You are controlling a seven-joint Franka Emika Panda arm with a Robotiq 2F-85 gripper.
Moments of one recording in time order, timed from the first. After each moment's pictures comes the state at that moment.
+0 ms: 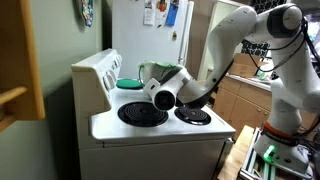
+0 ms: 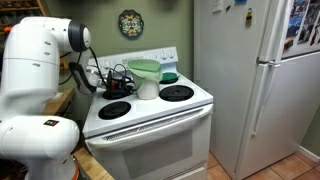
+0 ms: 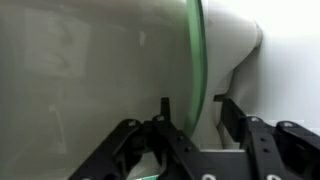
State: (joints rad) arm 0.52 0.48 0.37 -1.96 -1.46 1.59 0.74
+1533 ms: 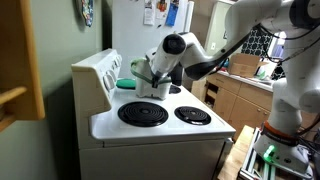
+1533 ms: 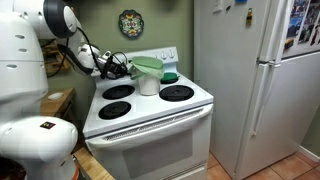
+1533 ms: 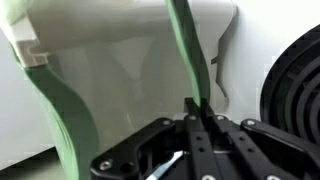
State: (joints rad) arm 0.42 0.24 0.40 -1.95 -1.23 1.97 0.68
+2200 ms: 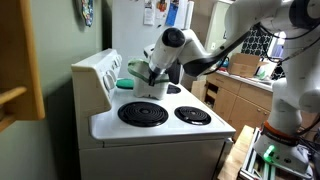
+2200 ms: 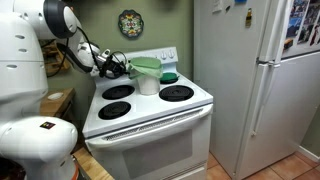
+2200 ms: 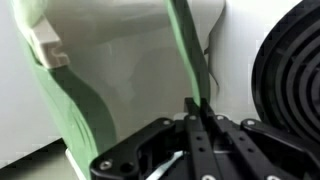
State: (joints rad) arm 0.42 0.24 0.39 -1.92 -1.19 2.02 0.68
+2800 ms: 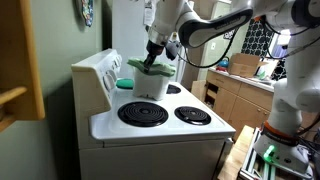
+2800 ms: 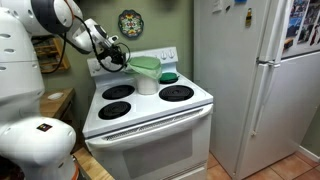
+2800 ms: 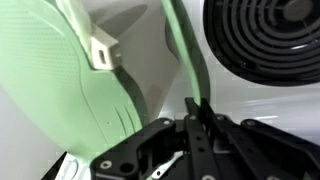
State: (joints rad) arm 0.35 0.16 0.35 -1.80 -0.63 2.19 0.46
